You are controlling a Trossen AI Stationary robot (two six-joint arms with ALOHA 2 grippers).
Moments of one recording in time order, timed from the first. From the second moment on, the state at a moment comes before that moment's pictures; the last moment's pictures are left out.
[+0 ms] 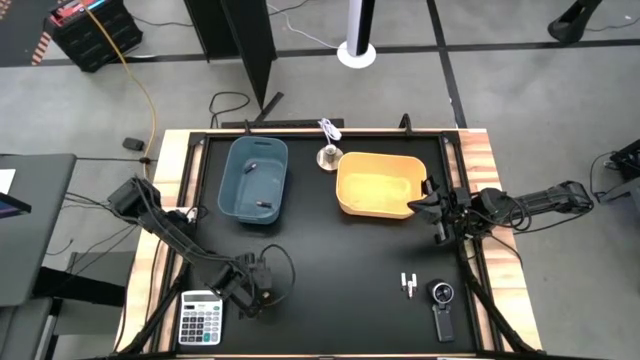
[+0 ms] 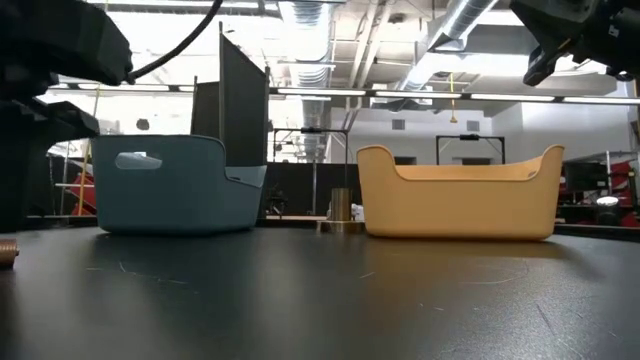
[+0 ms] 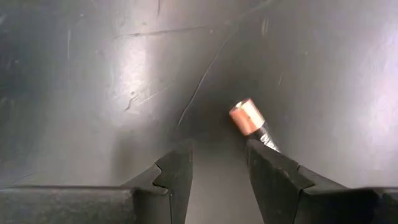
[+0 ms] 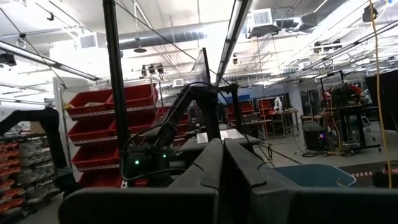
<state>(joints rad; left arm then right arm) -0.67 1.65 0.96 -0.60 -0.19 -0.82 0.15 0.32 0.02 0.72 0.14 0.09</state>
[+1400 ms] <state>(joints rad) -0.67 1.80 0.97 -0.60 -0.21 -0.91 0.16 0.32 0.02 0.72 0.14 0.09</state>
